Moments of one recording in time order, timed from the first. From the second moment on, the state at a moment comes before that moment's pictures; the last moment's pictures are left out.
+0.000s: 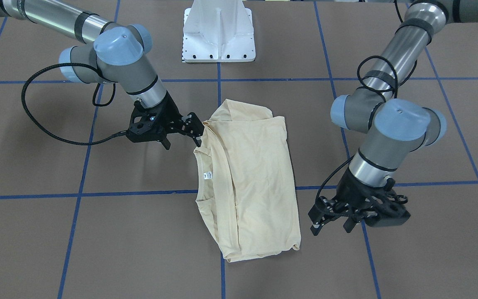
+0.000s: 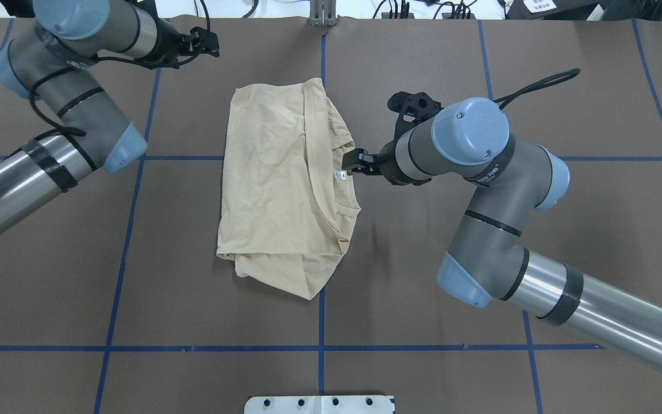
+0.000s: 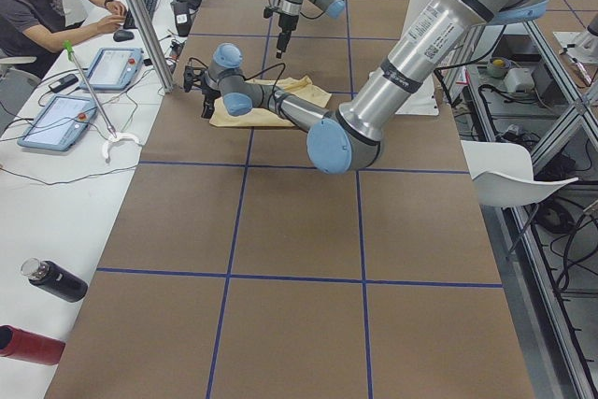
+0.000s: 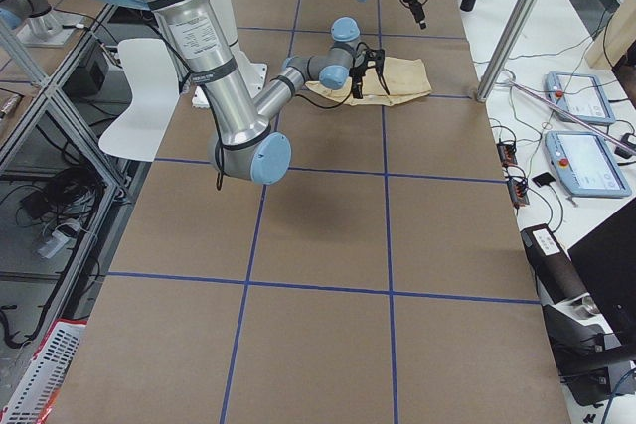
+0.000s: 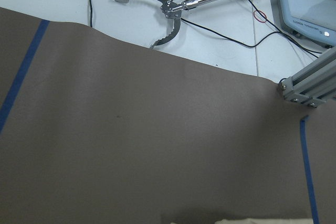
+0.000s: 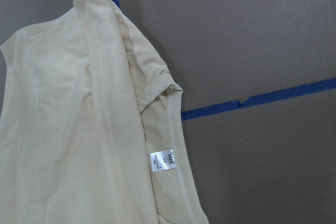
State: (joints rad) left arm -0.95 -2.22 -1.27 -2.35 -1.93 -1.20; right arm 0.59 -0.99 1.64 -1.18 1.82 1.28
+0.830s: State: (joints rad) left arm -0.96 -2.11 -1.36 -2.36 -1.96 -1.17; right arm 0.39 -0.91 1.59 -1.31 1.50 0.95
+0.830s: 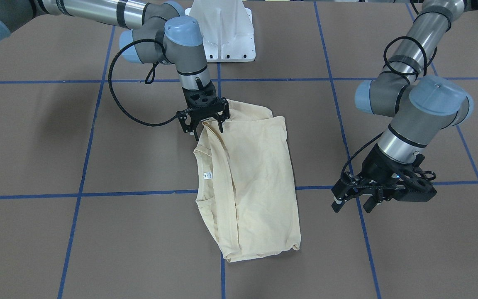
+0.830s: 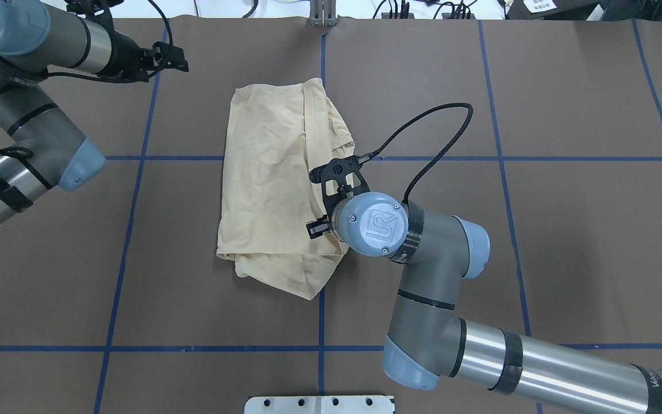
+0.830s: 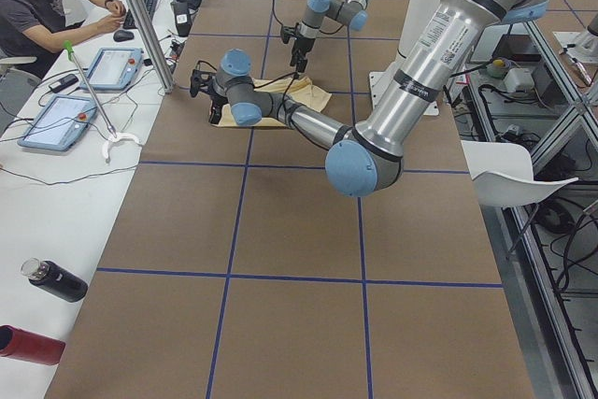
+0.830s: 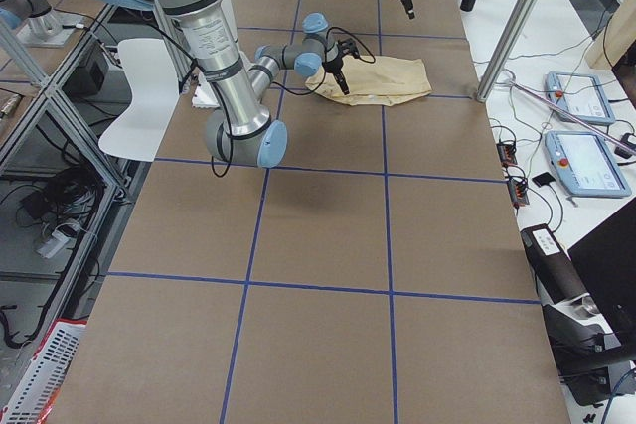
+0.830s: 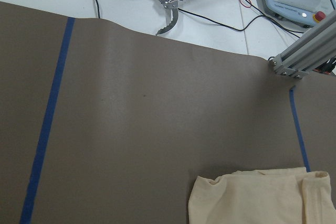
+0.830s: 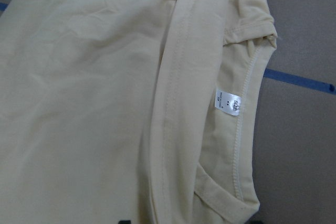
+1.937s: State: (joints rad) left arm -0.96 -2.10 -1.36 -2.36 -1.96 -1.15; right arm 0.37 -0.89 1.55 -1.39 1.49 0.92
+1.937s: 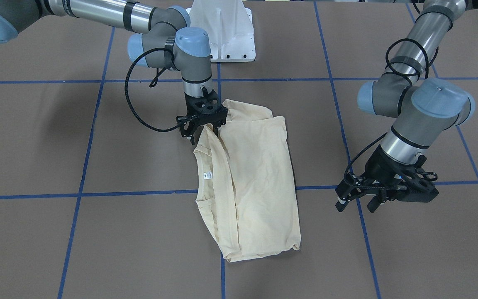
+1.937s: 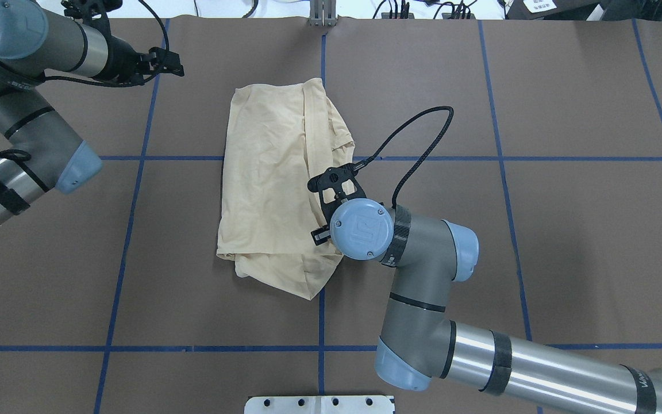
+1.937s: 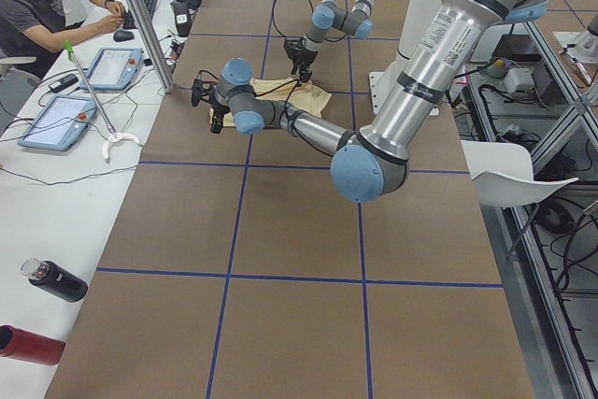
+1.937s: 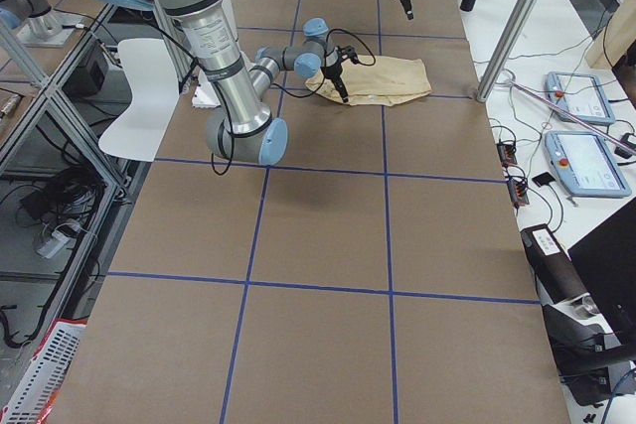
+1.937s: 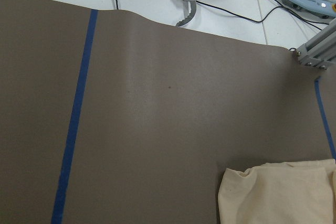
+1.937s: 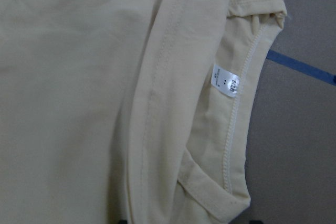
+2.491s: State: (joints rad) left arm -0.96 -2.11 -1.36 -2.36 -1.96 -1.15; right arm 0.39 -0.91 1.57 -1.42 1.50 0.91
